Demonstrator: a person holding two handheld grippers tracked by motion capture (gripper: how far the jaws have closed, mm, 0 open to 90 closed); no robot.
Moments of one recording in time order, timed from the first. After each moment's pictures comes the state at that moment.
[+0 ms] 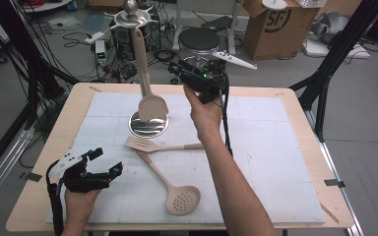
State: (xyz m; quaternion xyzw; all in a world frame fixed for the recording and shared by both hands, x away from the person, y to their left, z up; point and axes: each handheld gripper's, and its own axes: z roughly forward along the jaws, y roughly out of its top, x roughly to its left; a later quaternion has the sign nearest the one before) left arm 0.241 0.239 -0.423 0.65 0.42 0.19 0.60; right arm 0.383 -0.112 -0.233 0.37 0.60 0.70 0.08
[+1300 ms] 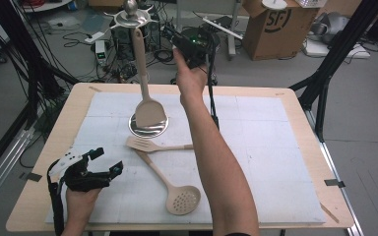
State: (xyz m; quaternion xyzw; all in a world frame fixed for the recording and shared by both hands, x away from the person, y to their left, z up) left arm 0.244 0.238 -0.425 0.65 0.42 0.18 0.61; right arm 0.460 -0.083 -0.208 0.41 0.55 0.73 0.06
